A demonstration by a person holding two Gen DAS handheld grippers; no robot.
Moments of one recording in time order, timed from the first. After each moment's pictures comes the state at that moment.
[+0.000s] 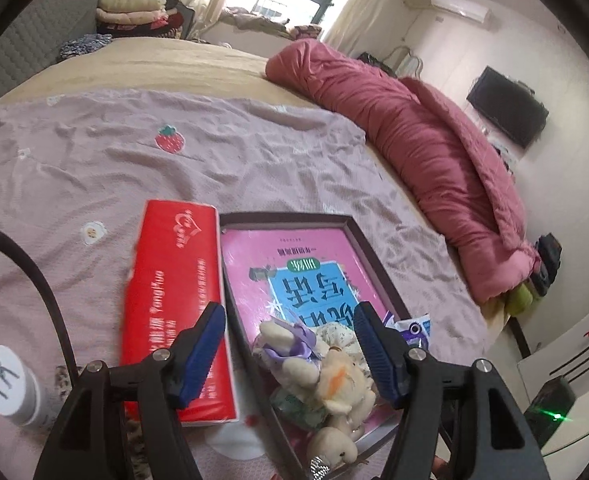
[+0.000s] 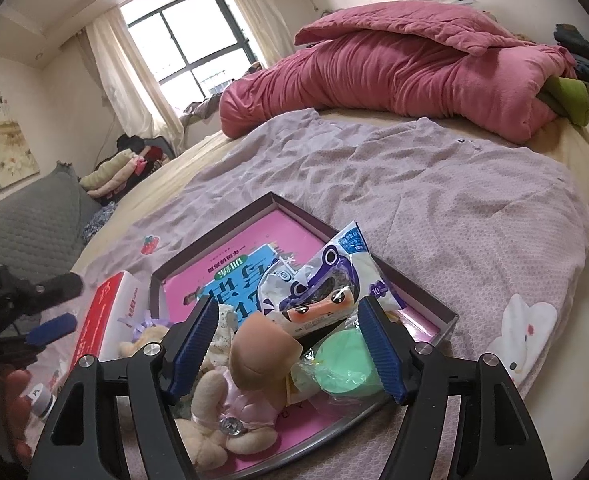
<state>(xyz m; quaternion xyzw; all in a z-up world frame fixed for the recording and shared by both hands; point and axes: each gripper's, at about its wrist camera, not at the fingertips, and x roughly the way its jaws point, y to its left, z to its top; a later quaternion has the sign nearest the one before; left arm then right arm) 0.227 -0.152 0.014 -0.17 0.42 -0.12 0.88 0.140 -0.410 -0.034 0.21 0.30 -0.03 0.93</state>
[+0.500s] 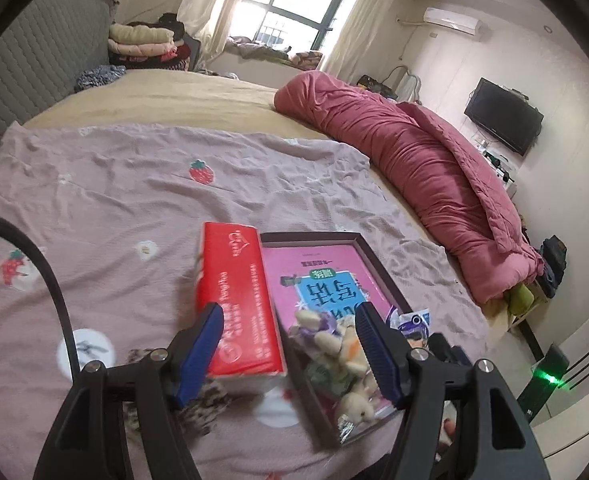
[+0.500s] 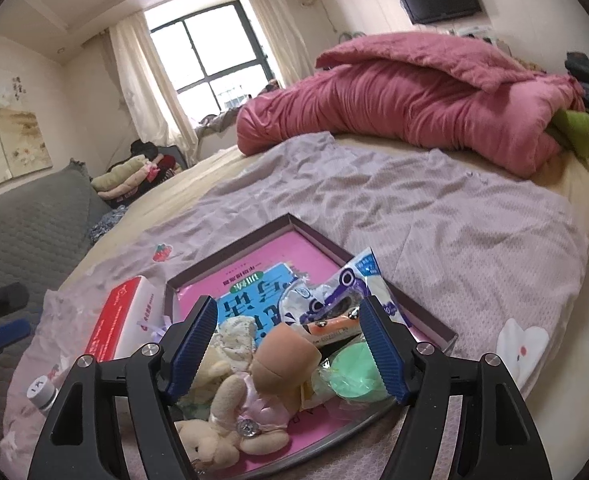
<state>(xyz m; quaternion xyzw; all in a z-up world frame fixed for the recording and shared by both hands) 0.169 -0.113 0.055 -0.15 0.37 -0.10 0.91 0.125 -0.394 -0.013 0.17 0.26 -0.02 0.95</state>
